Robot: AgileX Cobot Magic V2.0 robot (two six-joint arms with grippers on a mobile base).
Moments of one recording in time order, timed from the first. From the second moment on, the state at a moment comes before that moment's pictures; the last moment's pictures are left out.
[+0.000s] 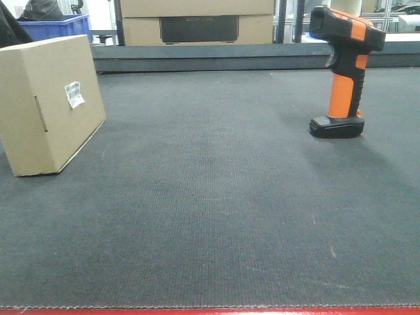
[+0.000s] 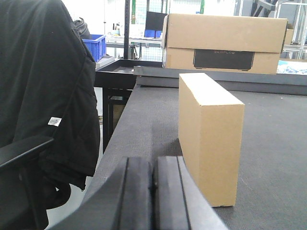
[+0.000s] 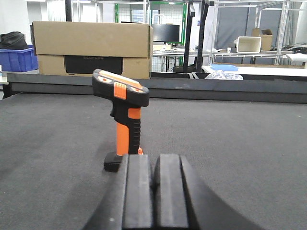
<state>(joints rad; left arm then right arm) 0.04 0.00 0.00 0.07 0.02 -0.08 -0.05 0.00 0.00 0.03 -0.02 0.00</state>
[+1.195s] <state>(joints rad) 0.04 0.20 -0.35 0.11 0.32 -0.08 -0.05 0.00 0.00 0.03 -0.02 0.00</state>
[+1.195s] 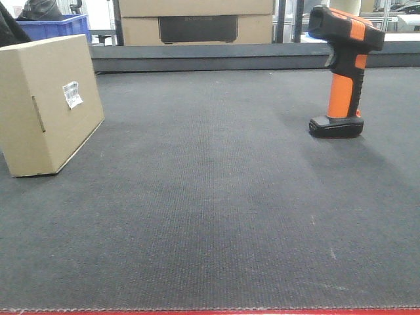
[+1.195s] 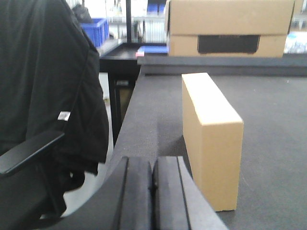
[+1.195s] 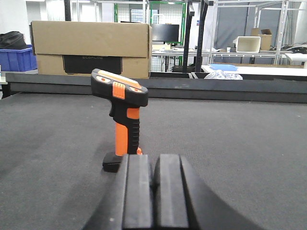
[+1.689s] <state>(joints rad) 0.04 0.82 -0.85 -0.05 0.60 -0.08 -0.05 0.00 0.00 0.03 -0.02 0.00</state>
